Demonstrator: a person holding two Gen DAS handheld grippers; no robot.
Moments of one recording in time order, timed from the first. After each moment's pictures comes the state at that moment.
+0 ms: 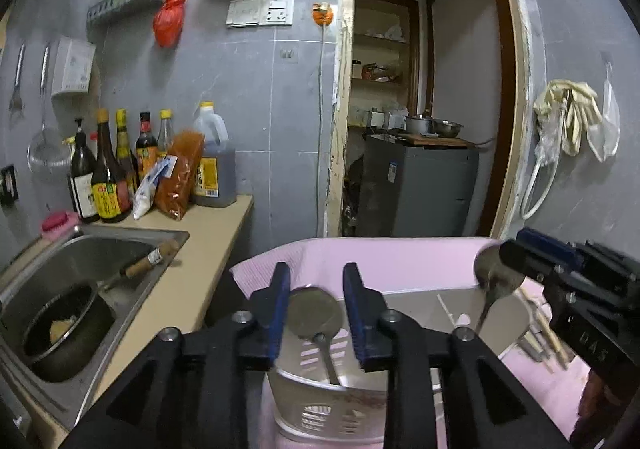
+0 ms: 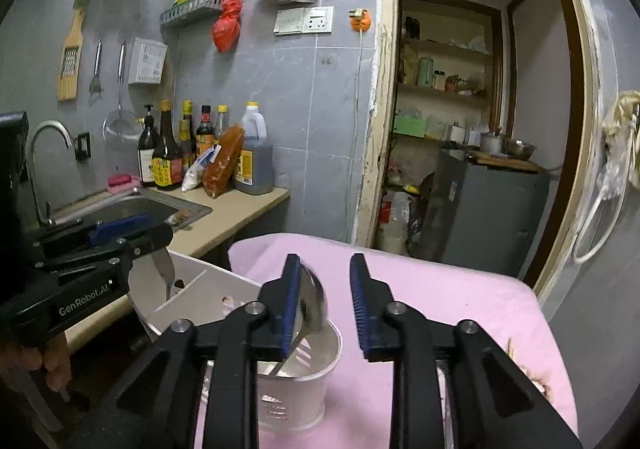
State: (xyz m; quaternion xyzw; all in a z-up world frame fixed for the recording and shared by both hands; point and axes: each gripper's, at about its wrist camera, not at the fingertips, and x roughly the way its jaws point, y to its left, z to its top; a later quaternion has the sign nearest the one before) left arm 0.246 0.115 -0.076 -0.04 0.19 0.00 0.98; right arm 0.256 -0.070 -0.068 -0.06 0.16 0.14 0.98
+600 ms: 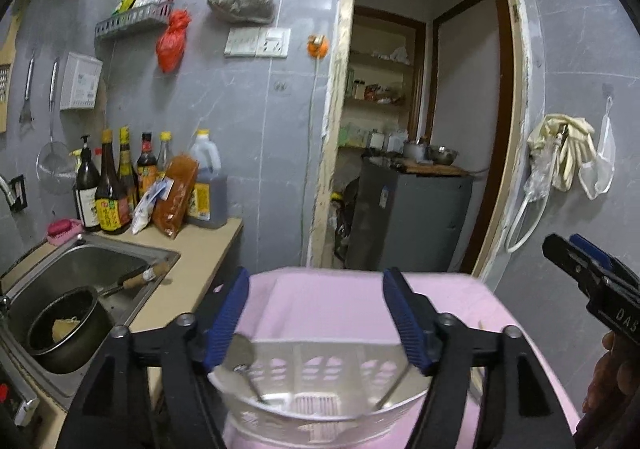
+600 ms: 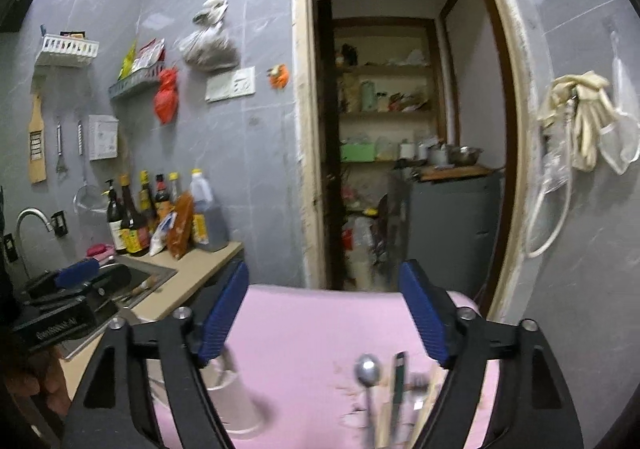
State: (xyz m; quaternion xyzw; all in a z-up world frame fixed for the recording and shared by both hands) left arm 0.224 0.064 -0.012 -0.06 0.16 0.01 0.99; right arm 0.229 -0.175 -0.005 0.02 0.11 0.07 0.99
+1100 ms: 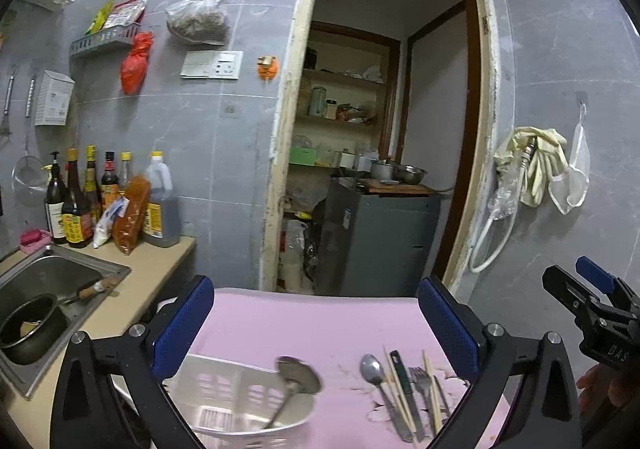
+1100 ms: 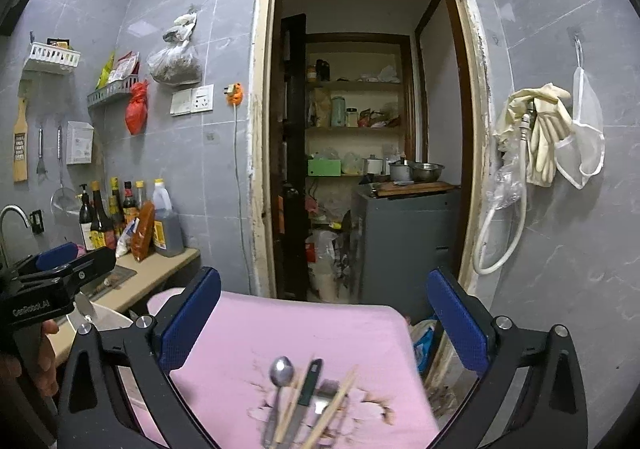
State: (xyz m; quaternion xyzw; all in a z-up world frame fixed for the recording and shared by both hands) left arm 0.229 -0.026 -0.001 -0.07 0.13 -0.03 0.99; right arm 0.213 -0.273 0.007 0.00 0.09 0.03 1.00
